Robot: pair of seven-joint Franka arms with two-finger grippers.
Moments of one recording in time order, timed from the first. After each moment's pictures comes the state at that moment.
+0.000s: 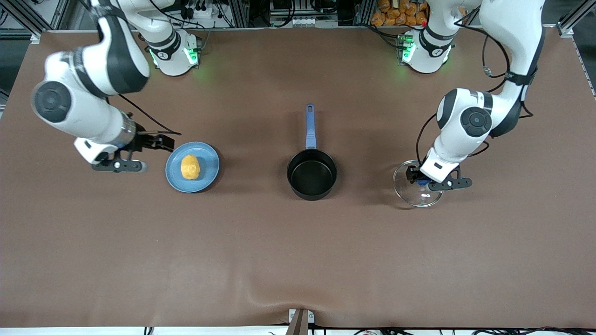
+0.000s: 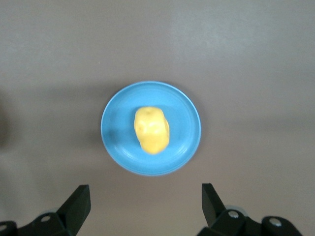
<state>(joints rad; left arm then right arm) -0.16 0.30 -0.06 -2.25 0.05 2.63 -0.35 0.14 0.08 0.06 -2.03 0.06 1.98 0.21</state>
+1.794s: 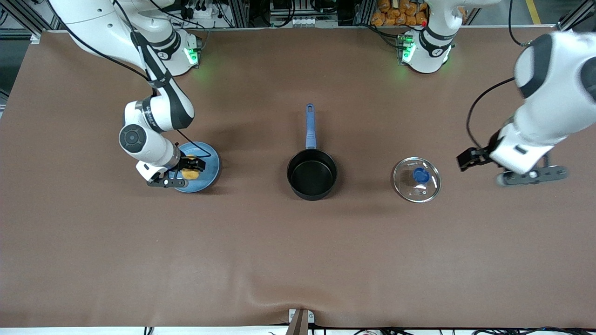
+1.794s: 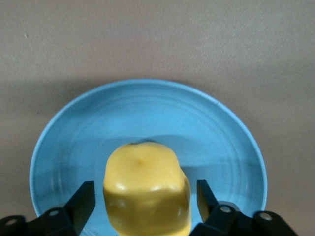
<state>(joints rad) -0.08 0.14 -0.06 -1.63 0.04 1.78 -0.25 0.17 0.36 0.06 -2.25 0.06 2.49 0.21</state>
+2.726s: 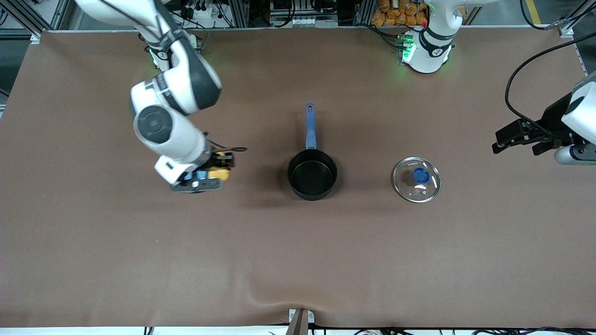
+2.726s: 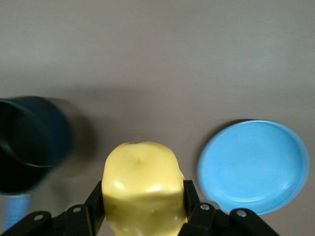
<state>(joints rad) -0.01 0.14 -0.07 -1.43 -0.09 1.63 -0.06 0.44 0.40 0.07 -1.58 0.07 1.92 0.46</state>
